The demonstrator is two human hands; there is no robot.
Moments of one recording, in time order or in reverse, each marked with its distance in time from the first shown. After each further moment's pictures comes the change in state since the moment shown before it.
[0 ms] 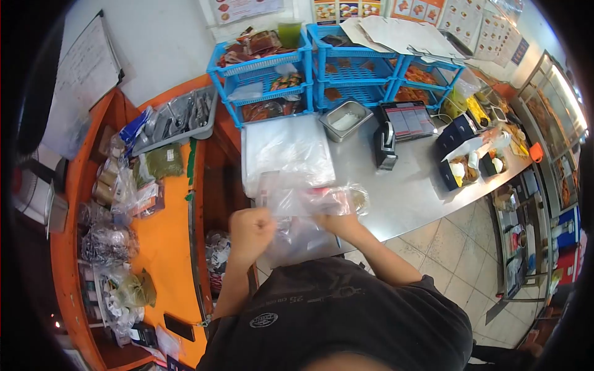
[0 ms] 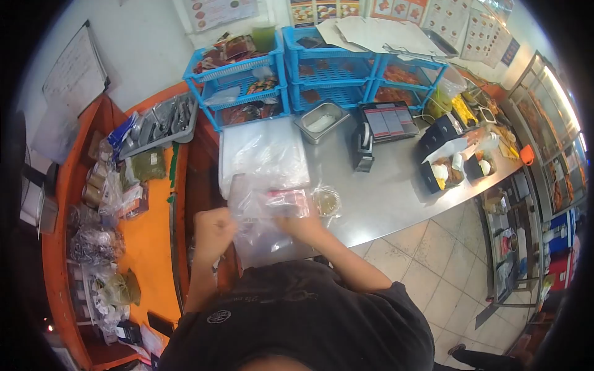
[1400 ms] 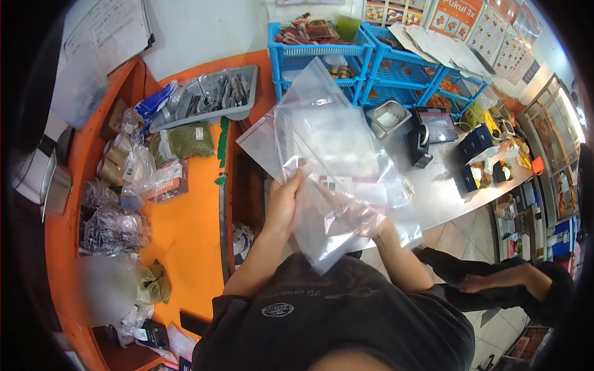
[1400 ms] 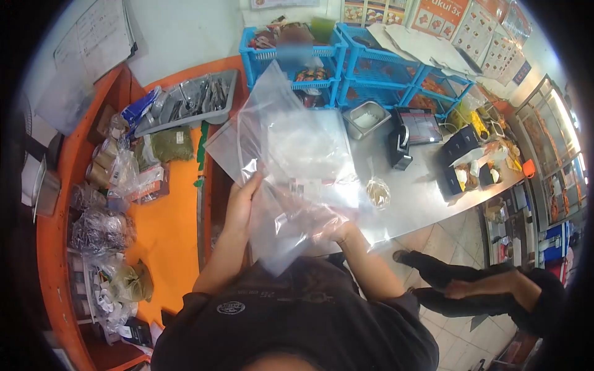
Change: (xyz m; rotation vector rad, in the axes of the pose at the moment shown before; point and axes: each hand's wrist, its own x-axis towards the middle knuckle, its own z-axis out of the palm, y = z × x) left_hand 0.013 -0.061 -0.053 -1.267 0.123 -0.559; right_hand 0.015 -0.100 0.070 1.498 -0.576 -0.050
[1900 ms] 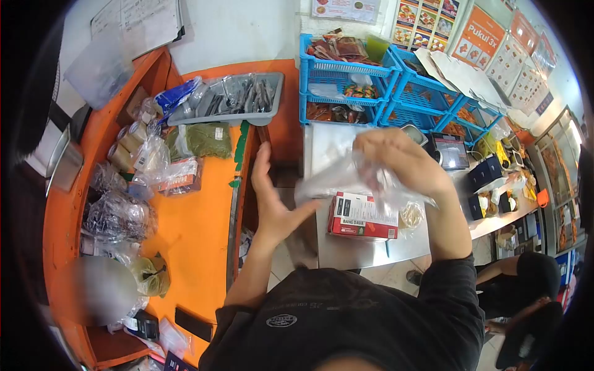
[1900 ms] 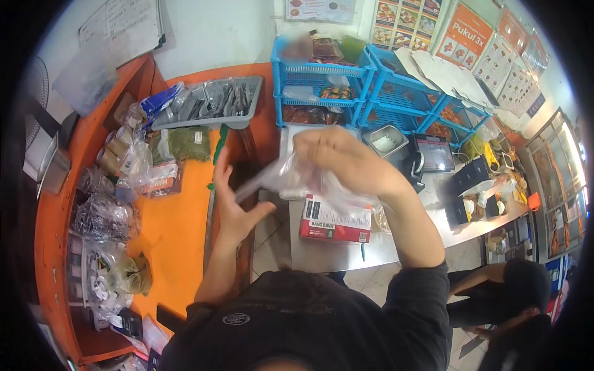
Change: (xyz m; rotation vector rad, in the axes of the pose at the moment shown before) left_hand -0.007 0.048 -0.024 0.951 0.019 0.955; right_hand 0.110 -0.116 0.070 -0.947 -0.103 0.286
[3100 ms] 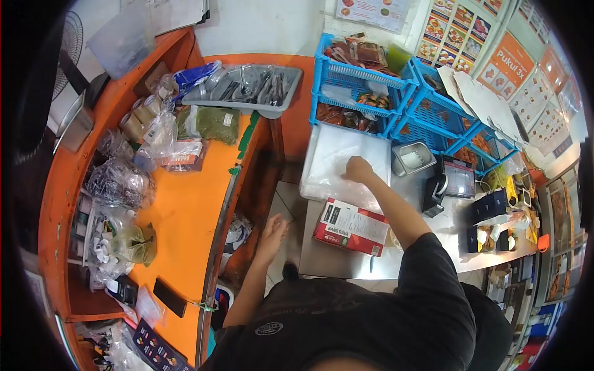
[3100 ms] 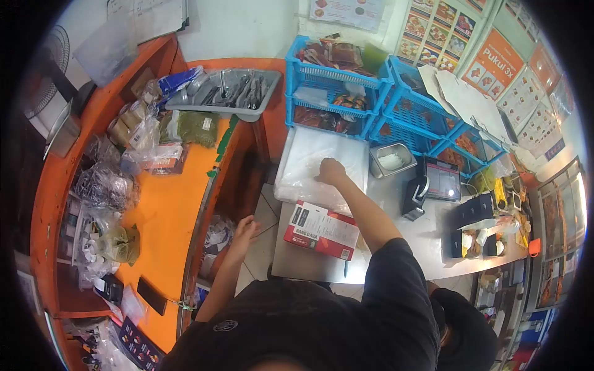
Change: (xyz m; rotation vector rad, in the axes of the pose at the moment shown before) left_hand -0.160 -0.092 0.032 -0.306 -0.003 -1.136; right_hand 0.063 0.329 -0.104 -1.264 0.014 0.588
